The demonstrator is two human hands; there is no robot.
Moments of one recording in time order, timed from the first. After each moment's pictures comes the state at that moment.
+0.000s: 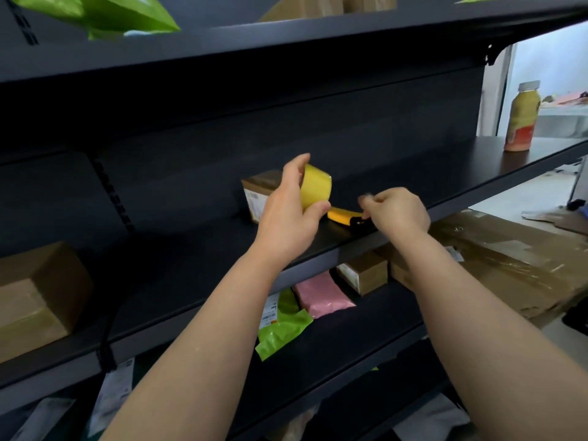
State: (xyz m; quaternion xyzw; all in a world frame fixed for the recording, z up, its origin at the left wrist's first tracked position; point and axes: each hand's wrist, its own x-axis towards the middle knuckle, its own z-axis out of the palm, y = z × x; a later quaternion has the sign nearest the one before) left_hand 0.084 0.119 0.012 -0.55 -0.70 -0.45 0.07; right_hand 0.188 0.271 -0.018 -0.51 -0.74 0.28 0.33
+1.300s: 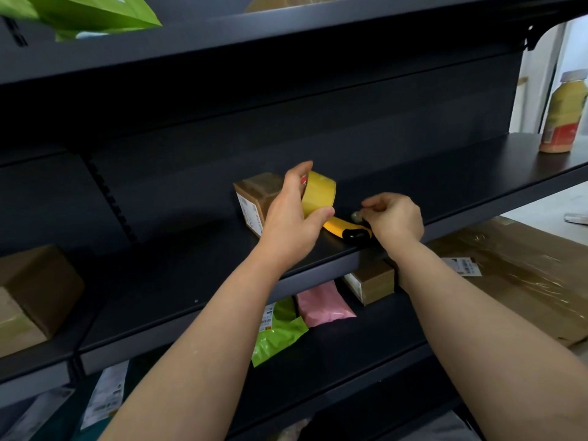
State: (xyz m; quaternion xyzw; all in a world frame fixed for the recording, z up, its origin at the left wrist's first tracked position) left_hand 0.080 0.174 -0.001 -0.51 -0.71 -0.49 0.01; right_hand 0.166 0.333 -0.042 -0.45 -0.71 0.36 0.40
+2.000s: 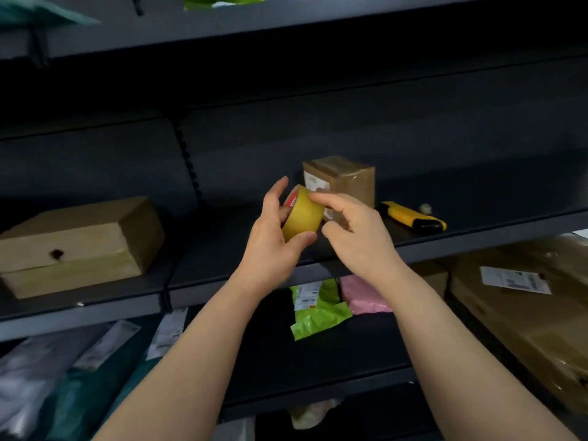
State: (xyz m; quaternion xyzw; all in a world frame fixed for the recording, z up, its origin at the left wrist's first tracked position) left_hand 0.047 0.040 -0.029 -0.44 -0.74 -0.51 0.07; right_hand 0.136 0.166 -0.024 -0.05 -0.85 0.39 0.36
